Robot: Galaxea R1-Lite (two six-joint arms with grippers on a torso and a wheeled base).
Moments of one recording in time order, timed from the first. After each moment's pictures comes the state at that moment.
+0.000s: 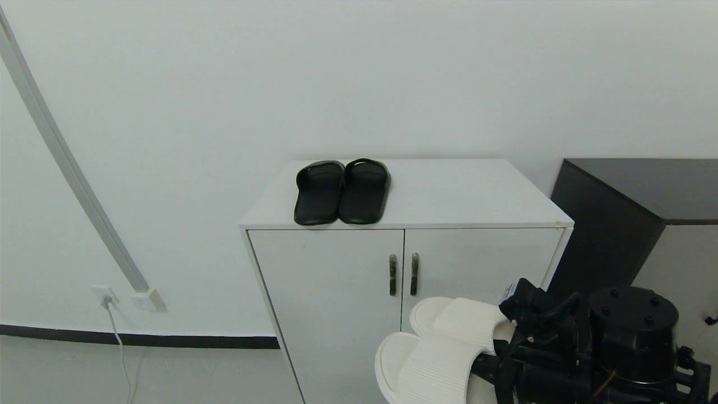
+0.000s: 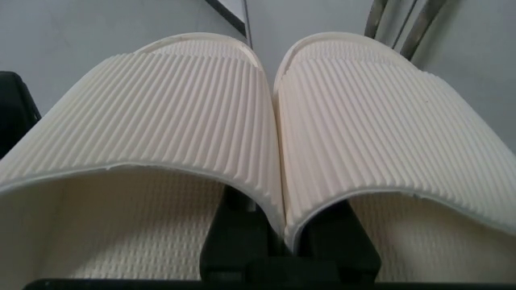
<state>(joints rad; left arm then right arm) 0.00 0.00 0.00 0.00 -0.02 0.00 0.75 1.69 -0.33 -1.05 0.21 0.01</state>
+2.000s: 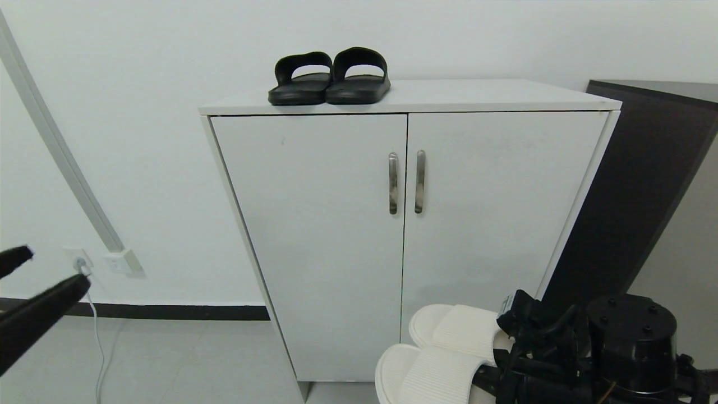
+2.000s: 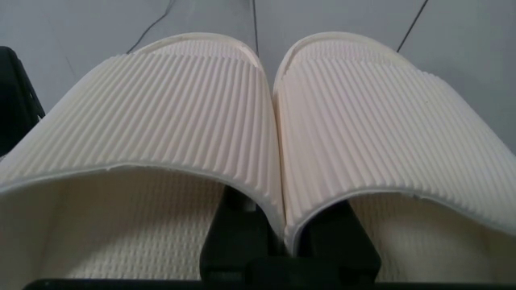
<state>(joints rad) -0.05 0.75 -0.51 -0.25 -0.34 -0.09 0.77 1.70 -0.31 -1.05 0.21 -0.04</state>
